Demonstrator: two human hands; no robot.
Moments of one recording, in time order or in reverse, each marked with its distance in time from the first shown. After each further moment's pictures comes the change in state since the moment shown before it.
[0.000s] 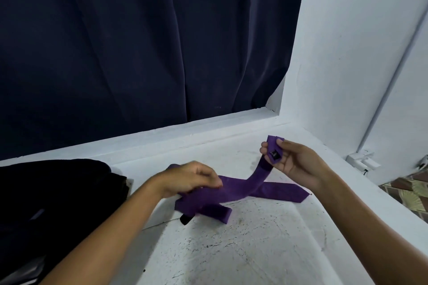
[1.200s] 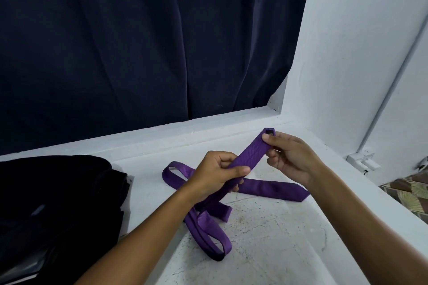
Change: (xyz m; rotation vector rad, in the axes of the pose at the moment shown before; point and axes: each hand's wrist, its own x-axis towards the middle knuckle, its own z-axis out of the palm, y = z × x) left_hand 0.021 0.022 0.053 -0.370 0.301 0.351; right_hand -0.007 0.001 0.038 -0.316 0.061 -0.053
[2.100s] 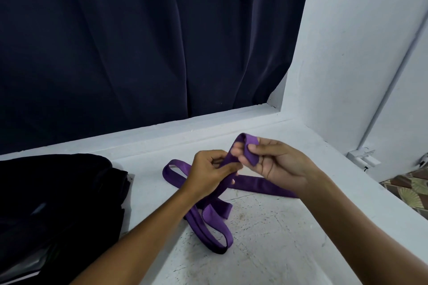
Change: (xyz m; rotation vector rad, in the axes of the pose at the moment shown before) left_hand 0.001 -0.021 -0.008 0.065 0.182 0.292; right_hand -0.026 0.005 0.029 0.244 -0.308 0.131
